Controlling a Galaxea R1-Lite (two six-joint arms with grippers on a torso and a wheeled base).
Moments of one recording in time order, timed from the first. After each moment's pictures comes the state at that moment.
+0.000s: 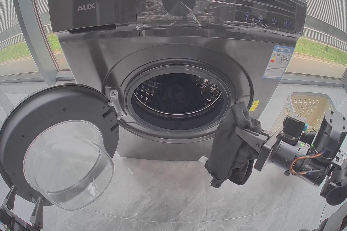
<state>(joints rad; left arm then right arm) 0.00 0.02 -0.02 -0.02 0.03 -0.05 0.69 1.56 -0.34 -1.18 -0.01 0.17</state>
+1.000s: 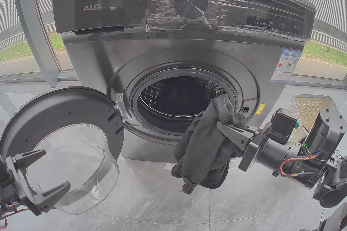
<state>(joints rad) -0.14 0.69 -0.25 -0.31 -0.44 0.04 0.81 1.61 -0.42 -1.21 -0.04 0.20</state>
